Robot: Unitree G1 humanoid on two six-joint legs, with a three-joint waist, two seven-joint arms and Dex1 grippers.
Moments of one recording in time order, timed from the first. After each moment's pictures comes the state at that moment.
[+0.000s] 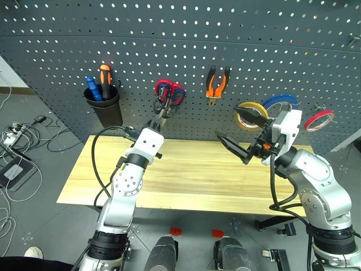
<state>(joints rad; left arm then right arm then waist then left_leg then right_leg) -0.20 0.27 -0.07 -0.22 0.29 0.15 -0.11 -0.28 -0.44 -0.03 -0.50 0.49 0.34 0.63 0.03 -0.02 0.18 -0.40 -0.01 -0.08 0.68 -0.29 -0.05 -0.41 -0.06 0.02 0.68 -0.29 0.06</state>
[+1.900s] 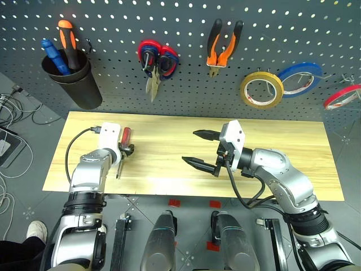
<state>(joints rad) -0.53 0.47 0.16 0.29 -0.03 0.73 -0.30 -0.44 -0.39 0.23 -0.32 0.40 0.46 0.76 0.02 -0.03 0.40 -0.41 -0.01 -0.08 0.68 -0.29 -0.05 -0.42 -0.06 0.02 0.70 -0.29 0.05</state>
